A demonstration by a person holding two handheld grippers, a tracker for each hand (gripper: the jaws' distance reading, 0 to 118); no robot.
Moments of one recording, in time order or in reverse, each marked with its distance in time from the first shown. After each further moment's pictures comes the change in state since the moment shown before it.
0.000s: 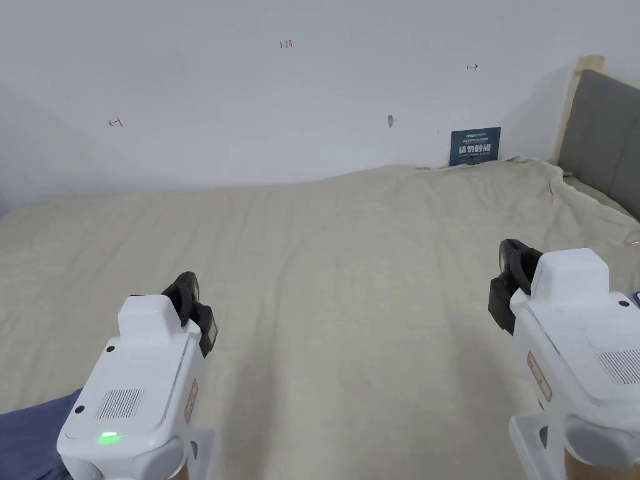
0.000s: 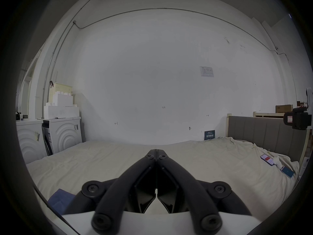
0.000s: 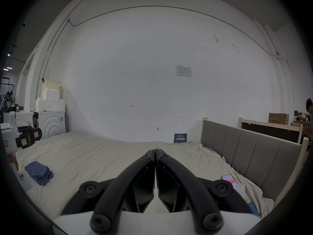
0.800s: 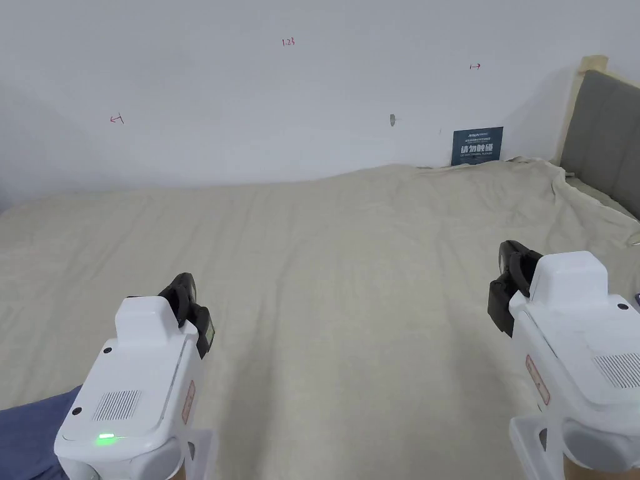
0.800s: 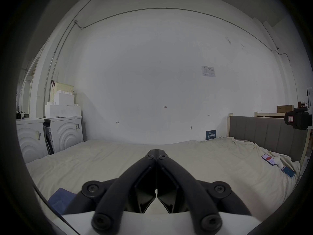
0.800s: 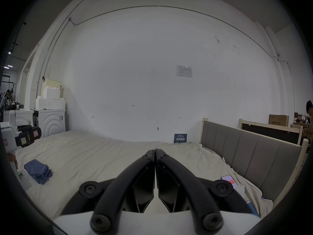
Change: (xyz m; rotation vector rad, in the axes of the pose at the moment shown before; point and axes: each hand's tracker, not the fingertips) left arm -0.004 -0.004 0.000 -0.002 0.013 0.002; right arm 0.000 -0.004 -0.004 0.000 0.000 0.014
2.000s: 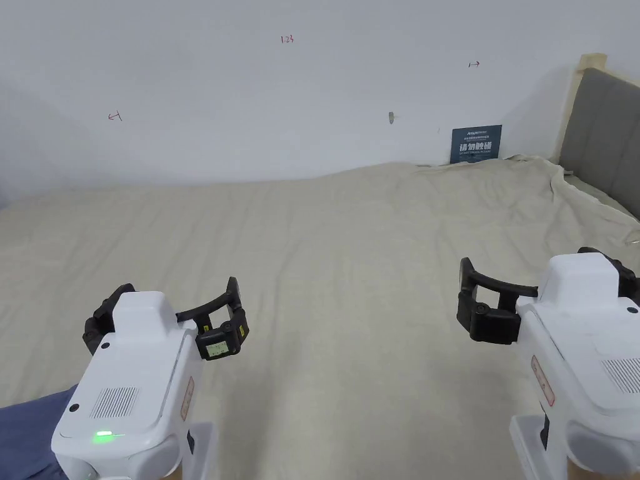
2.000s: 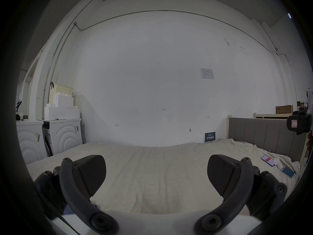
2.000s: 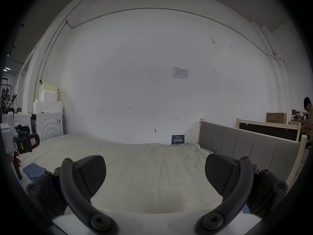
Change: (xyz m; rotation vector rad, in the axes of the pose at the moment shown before) left arm 0.000 0.002 0.001 0.021 -0.009 -0.002; right arm 0.003 -0.004 0.004 0.018 -0.027 -0.023
